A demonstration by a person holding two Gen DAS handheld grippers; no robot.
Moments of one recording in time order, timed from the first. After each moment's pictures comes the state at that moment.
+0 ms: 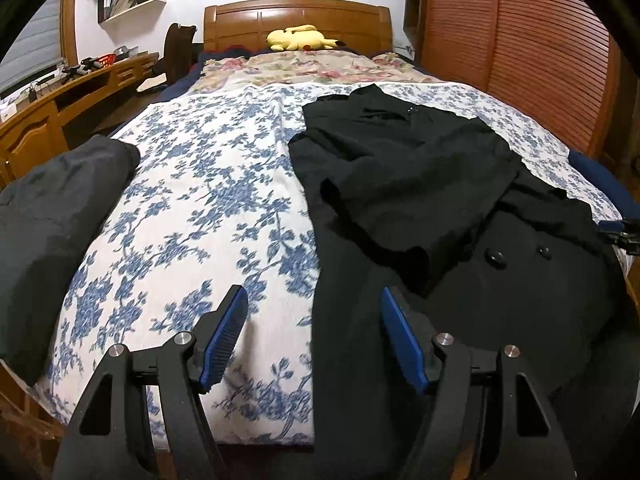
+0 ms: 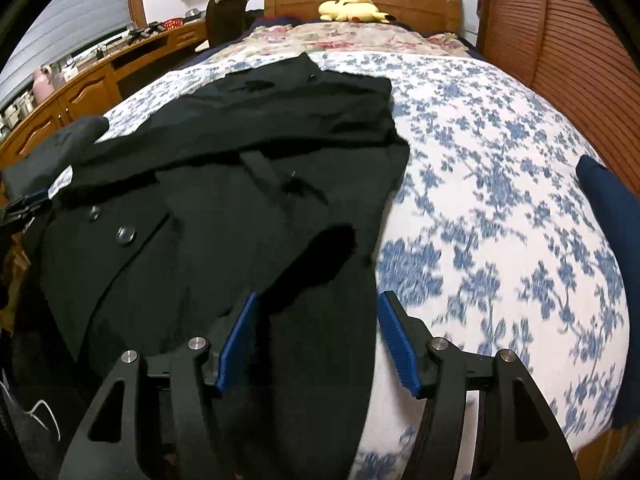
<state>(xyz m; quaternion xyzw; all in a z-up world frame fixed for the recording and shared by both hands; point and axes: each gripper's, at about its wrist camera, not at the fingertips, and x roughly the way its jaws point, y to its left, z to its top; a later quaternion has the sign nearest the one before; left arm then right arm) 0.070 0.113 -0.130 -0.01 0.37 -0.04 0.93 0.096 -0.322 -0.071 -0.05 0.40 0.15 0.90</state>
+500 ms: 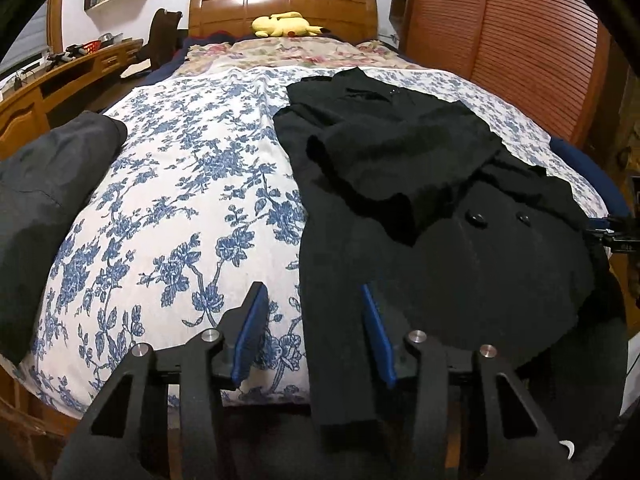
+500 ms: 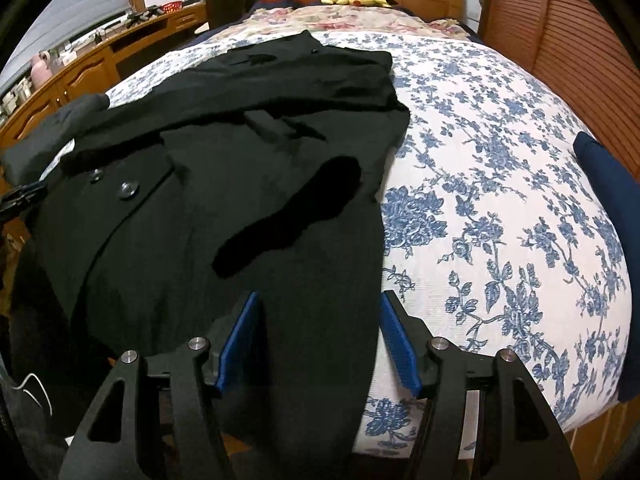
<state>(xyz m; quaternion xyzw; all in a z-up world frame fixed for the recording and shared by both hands) 0.050 0.118 -0.143 -0.02 0.40 -0.07 0.92 0.084 -0.316 -0.082 -0.07 0.43 0.14 0.89</state>
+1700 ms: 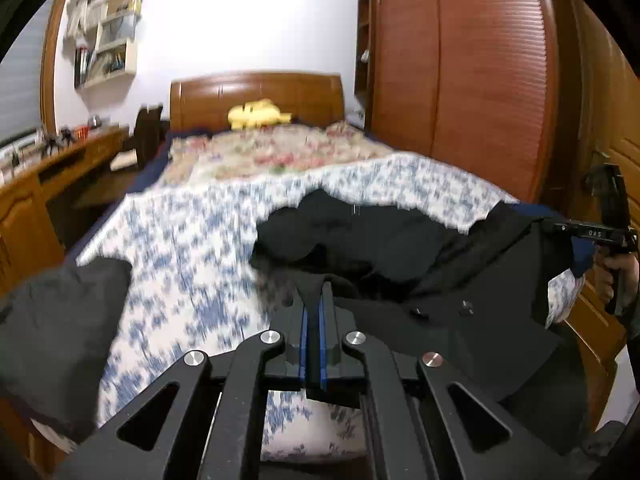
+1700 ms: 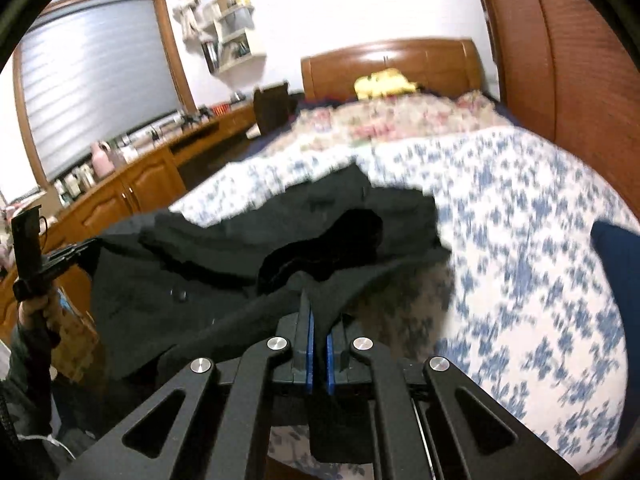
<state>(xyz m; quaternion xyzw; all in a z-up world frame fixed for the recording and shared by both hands) 0.020 0.091 0.013 0.01 0.25 -0.11 0.96 0.059 -0.341 0.037 0.04 0.26 0.24 0.94</state>
